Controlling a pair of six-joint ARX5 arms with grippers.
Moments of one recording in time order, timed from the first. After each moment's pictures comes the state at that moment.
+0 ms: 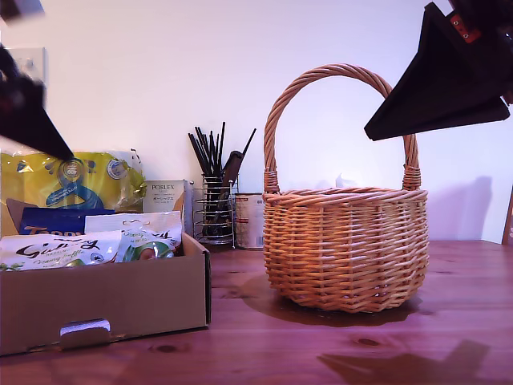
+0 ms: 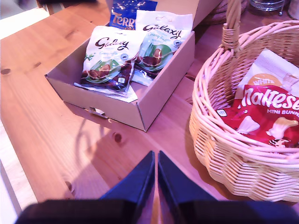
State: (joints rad) left arm -0.11 1.31 0.83 -0.26 0.38 0.66; right arm 0.60 0.83 0.48 -0.15 -0.28 -0.03
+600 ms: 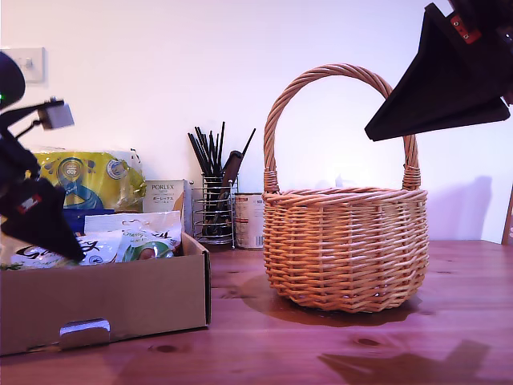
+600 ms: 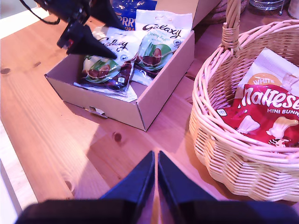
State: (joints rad) left arm -0.10 1.60 0.88 -0.27 0.41 0.71; right arm 0.60 0.83 0.48 -0.15 -0.28 -0.03
